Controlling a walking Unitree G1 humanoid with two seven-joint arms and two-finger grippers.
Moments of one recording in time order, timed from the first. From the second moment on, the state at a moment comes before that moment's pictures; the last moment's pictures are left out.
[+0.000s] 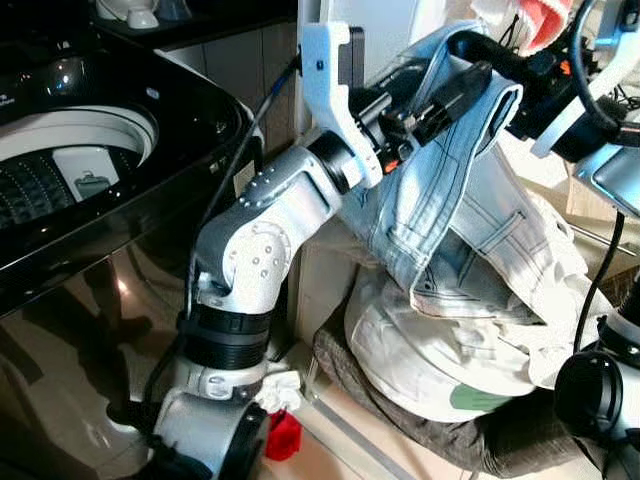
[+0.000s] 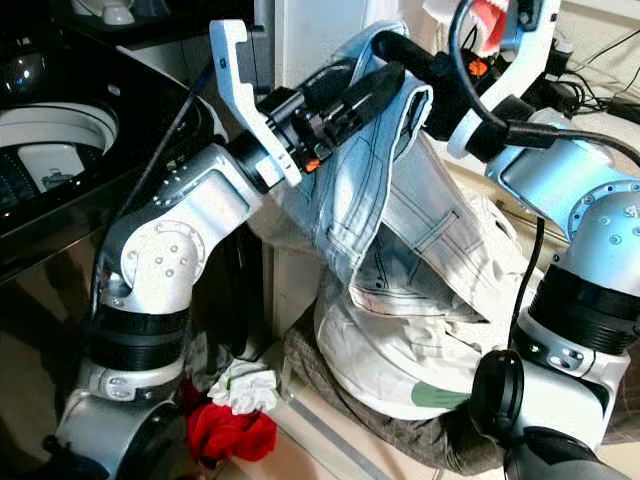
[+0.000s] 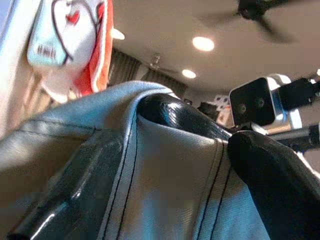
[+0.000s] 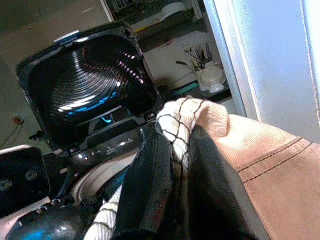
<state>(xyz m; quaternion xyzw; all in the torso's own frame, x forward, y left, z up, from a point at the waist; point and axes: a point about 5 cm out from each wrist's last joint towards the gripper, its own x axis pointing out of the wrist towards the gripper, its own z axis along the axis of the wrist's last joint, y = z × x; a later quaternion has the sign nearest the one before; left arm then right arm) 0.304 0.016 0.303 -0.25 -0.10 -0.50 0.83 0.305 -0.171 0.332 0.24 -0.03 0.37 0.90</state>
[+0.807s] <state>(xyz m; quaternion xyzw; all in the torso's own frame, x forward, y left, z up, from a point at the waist) 0.296 0.019 0.290 -0.30 0.02 -0.53 0.80 0.309 -0.167 0.316 0.20 0.01 0.34 0.92</state>
